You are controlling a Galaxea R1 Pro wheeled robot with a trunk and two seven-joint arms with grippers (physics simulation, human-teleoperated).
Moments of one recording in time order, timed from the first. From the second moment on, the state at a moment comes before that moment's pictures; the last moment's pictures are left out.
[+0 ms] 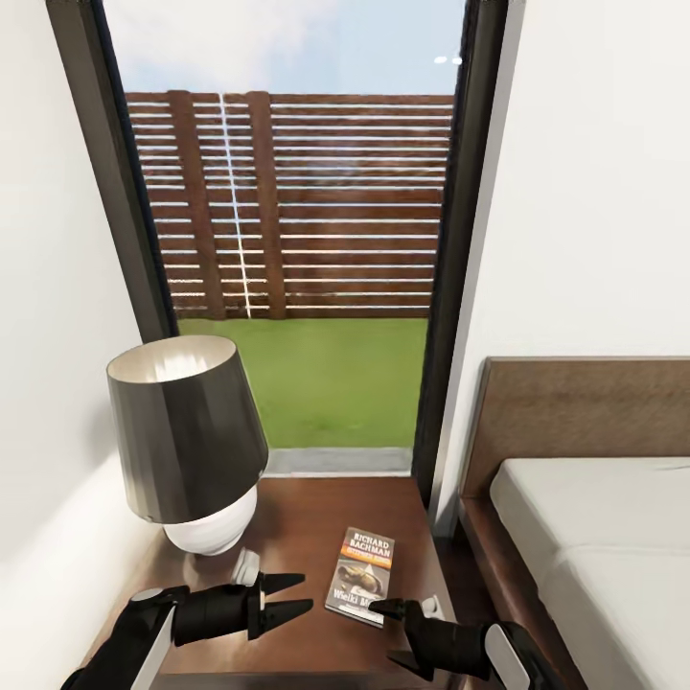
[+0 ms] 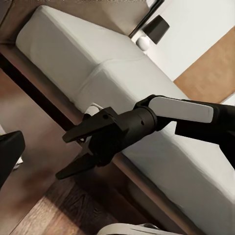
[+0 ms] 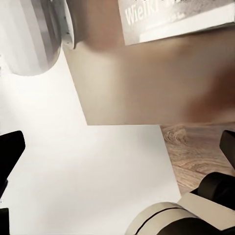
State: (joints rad) left arm -0.27 0.08 0.01 -1.06 0.15 0.45 -1.33; right arm -0.41 0.04 -0.24 -0.55 -0.43 0.95 0.67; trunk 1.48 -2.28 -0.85
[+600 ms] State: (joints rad) left arm -0.27 0.08 0.01 -1.06 0.15 0.45 -1.33; right arm -0.41 0.04 -0.24 -0.55 -0.44 0.95 0.67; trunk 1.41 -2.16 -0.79
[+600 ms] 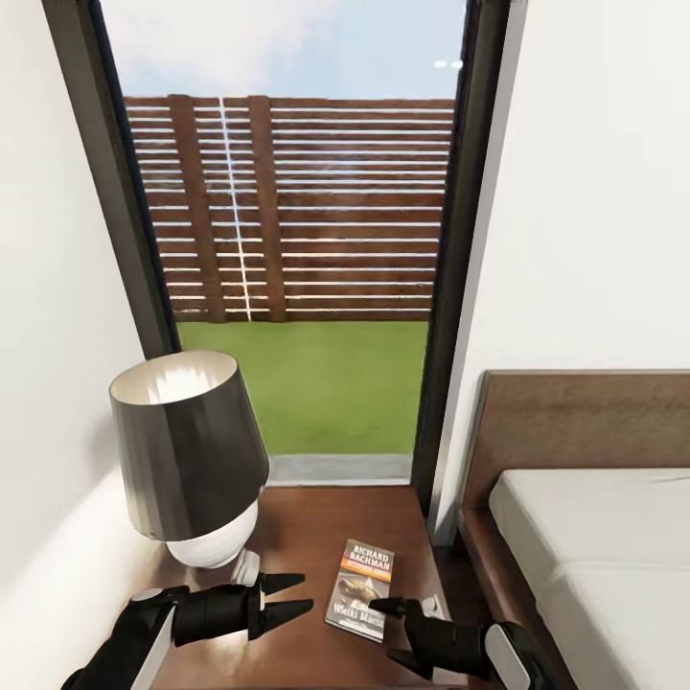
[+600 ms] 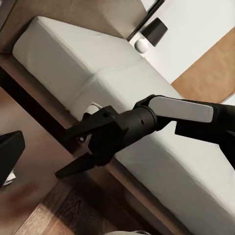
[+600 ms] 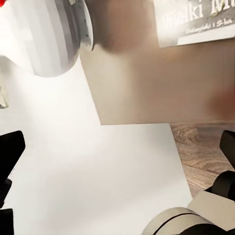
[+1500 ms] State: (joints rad) left arm -0.27 0.08 0.02 -1.06 0.15 0.45 -1.33; right arm -0.41 0.04 -0.24 -0.55 -0.51 0.96 0.67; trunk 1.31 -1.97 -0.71
